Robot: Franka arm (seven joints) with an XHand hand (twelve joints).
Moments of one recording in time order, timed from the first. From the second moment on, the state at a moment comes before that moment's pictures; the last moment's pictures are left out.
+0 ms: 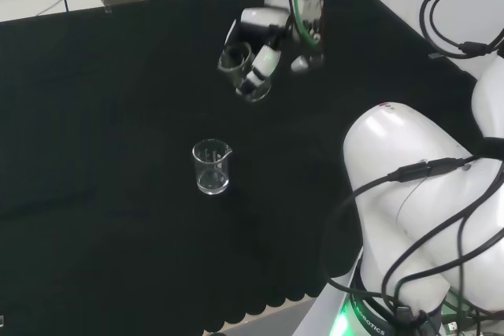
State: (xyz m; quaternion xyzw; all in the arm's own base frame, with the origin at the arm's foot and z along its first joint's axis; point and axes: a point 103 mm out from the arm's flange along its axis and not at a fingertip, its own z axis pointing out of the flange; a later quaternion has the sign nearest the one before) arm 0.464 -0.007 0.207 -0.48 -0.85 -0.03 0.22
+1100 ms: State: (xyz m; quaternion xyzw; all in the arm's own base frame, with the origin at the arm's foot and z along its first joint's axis) arm 0.514 -0.008 0.111 -0.52 -0.82 -0.10 0.24
